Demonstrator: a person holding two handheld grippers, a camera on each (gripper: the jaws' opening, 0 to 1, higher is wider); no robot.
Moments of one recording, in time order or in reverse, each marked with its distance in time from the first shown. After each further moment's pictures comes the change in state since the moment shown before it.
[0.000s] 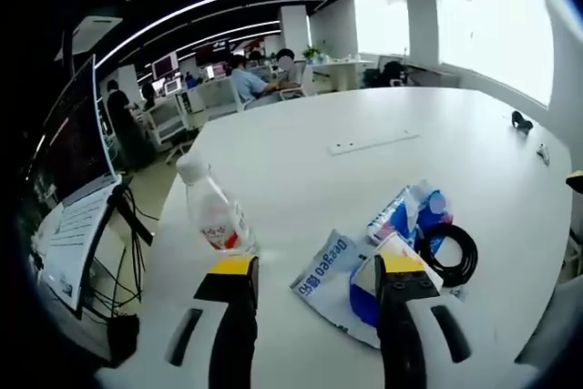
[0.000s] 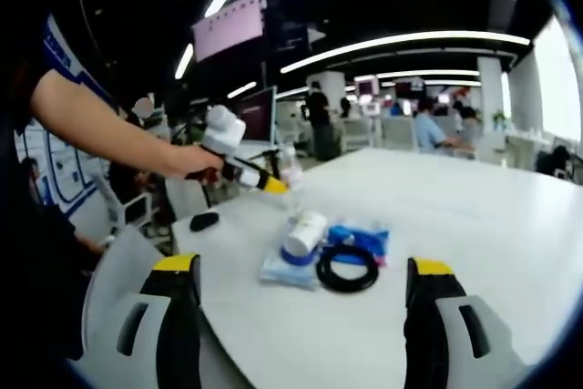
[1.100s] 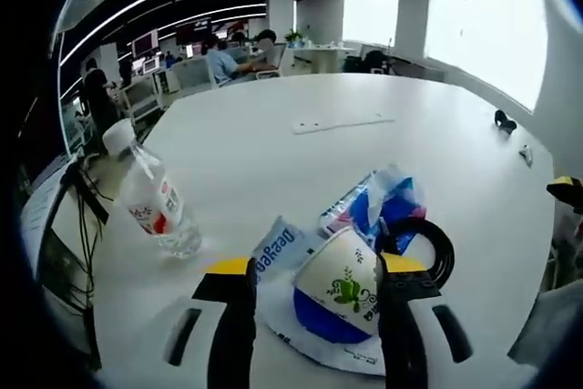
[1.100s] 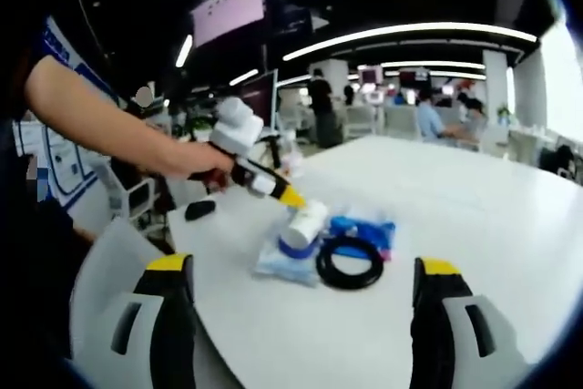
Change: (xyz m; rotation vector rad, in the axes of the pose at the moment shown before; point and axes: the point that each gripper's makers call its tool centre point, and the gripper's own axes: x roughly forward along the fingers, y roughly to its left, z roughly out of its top) left arm 0.039 -0.056 -0.022 -0.048 0.080 -0.134; right arm 0.022 -0.011 -0.020 0.003 0.078 -0.019
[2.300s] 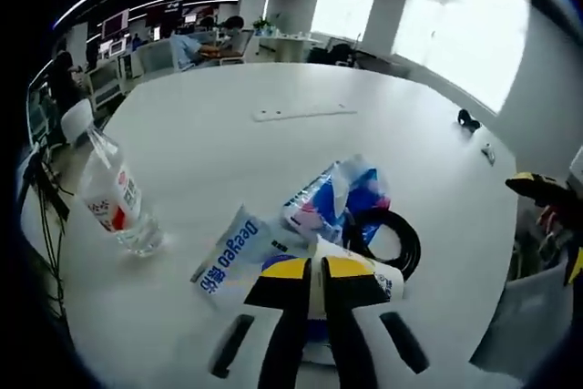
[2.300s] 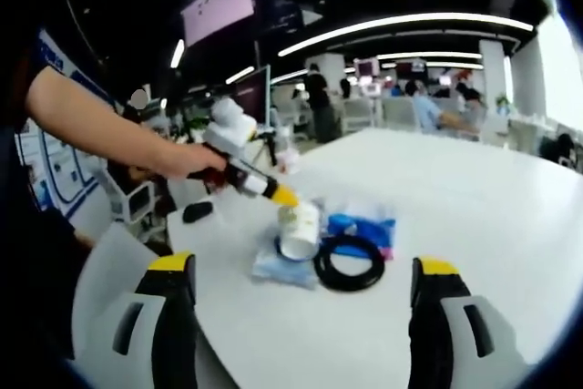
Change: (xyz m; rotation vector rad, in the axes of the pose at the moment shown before) left arm -0.002 -0.022 -0.009 -0.002 0.059 -0.225; right arm 0.012 -0.001 0.005 0.037 0.012 0.024
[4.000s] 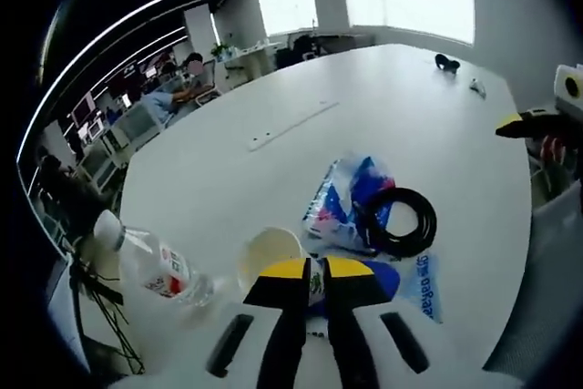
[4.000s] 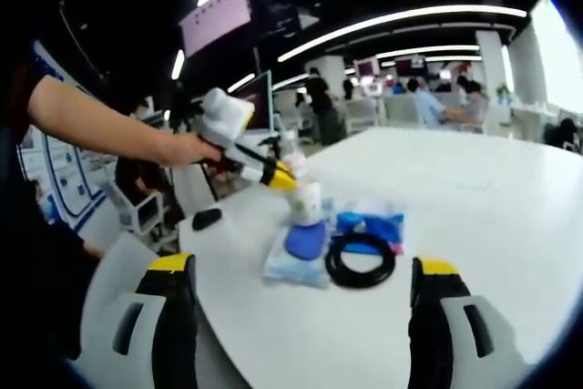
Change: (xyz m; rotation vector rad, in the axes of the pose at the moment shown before) left arm -0.025 0.010 0.025 0.380 0.010 0.090; right arm -0.004 0.005 -0.004 0.055 -0.024 0.032
